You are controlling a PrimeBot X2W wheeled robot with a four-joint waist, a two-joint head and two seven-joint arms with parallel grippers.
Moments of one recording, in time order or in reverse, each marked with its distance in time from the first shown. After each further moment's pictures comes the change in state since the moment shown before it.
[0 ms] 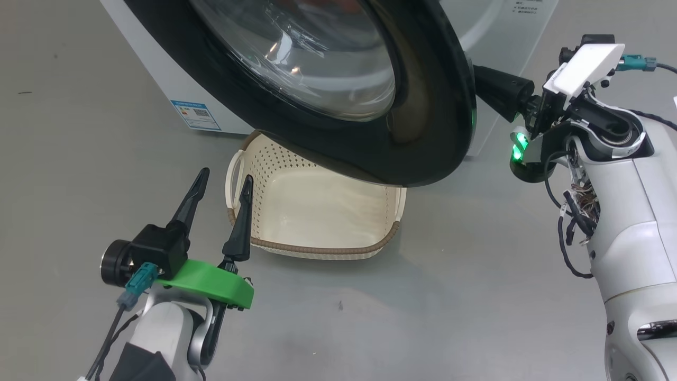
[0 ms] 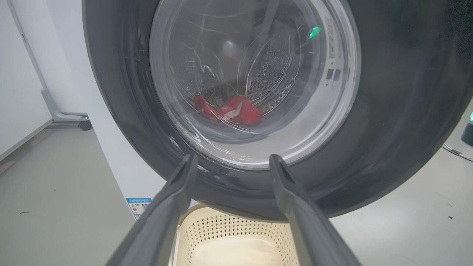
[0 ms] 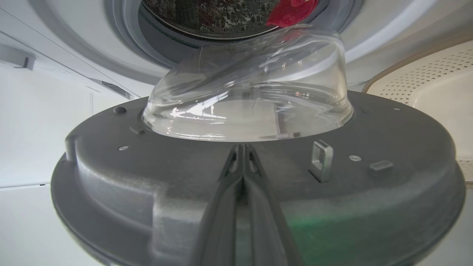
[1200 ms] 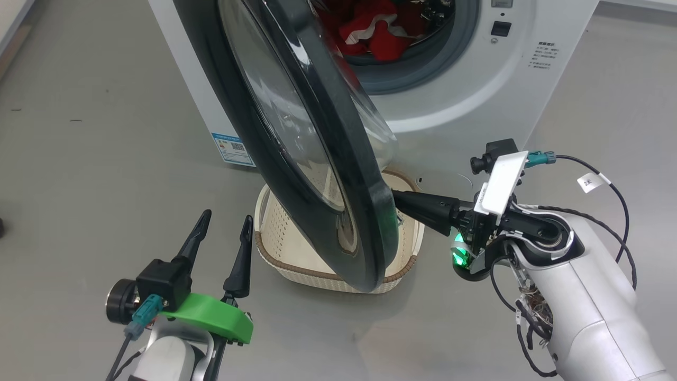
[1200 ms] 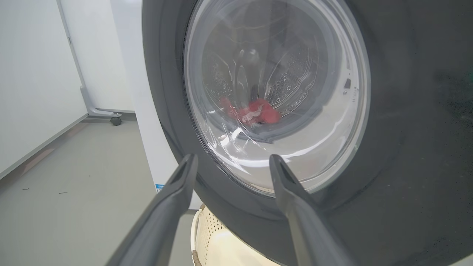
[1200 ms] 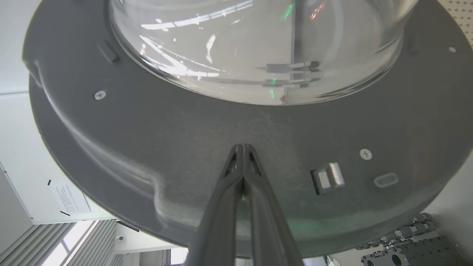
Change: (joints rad) left arm 0.101 0.001 0.006 0.020 -0.001 0.001 0.000; right arm 0.337 0.023 0.229 -0.267 0.157 0.005 0.079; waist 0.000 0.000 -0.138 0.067
